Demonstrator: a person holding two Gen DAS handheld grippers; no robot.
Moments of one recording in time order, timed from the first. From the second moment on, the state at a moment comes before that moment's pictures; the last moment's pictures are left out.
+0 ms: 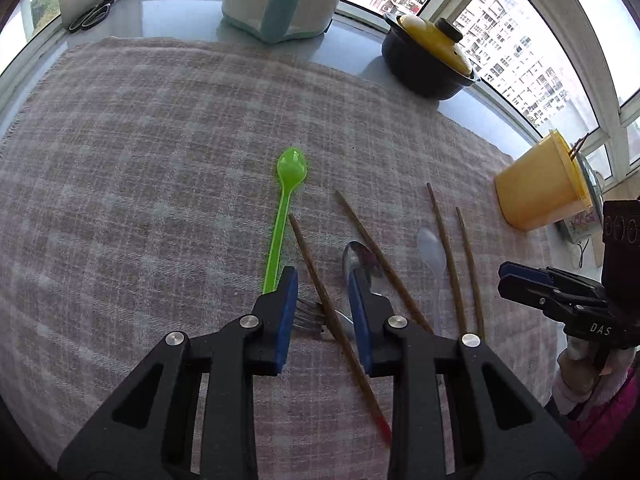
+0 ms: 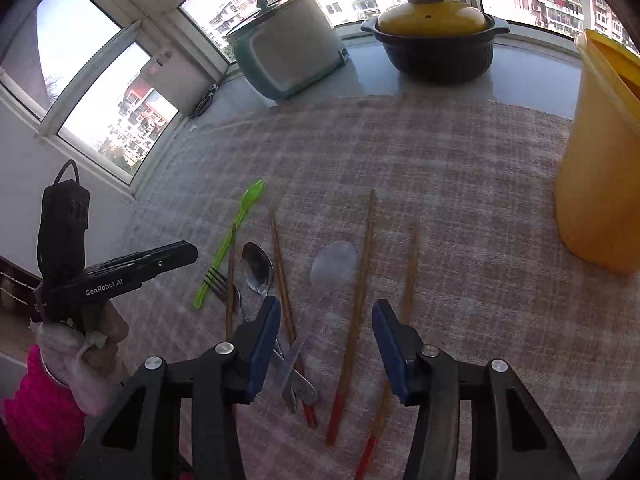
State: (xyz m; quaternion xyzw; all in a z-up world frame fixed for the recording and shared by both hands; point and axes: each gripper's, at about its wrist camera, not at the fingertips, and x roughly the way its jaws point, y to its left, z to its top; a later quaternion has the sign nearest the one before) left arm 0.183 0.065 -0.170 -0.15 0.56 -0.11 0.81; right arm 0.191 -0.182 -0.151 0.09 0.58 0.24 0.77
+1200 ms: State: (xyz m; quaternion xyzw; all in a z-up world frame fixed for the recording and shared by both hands) left arm 0.221 0.048 -0.210 -0.15 0.61 -0.09 0.78; right arm 0.224 -0.144 -0.211 0.12 0.66 0.21 0.71
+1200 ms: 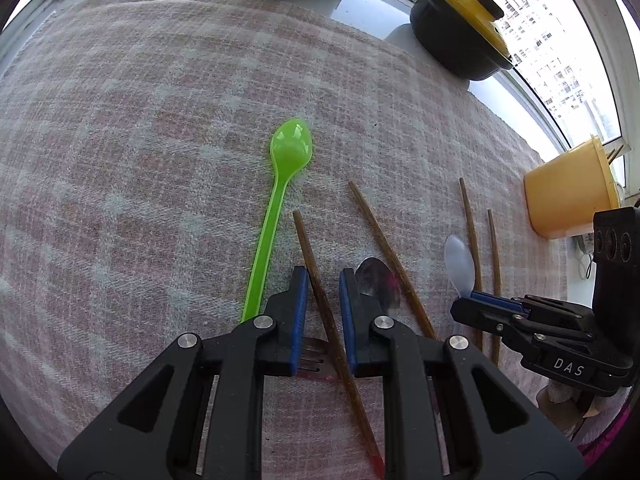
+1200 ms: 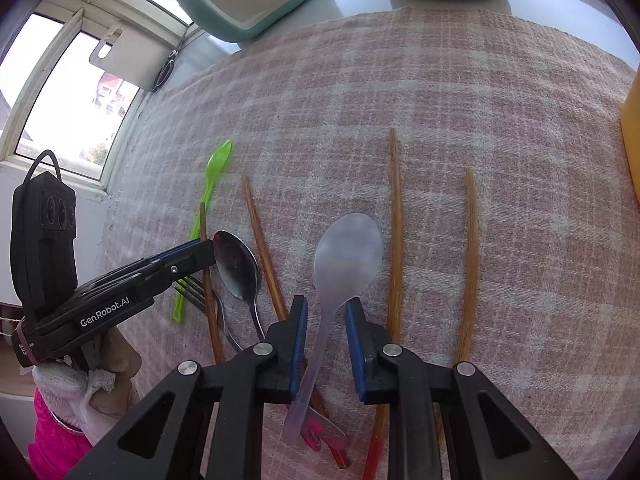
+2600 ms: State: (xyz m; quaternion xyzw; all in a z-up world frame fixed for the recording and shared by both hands) left arm 0.169 0.050 -0.107 -0.20 0.49 -0.13 0.84; right arm 0.179 -0.172 -0.130 0.07 0.55 0.23 0.80
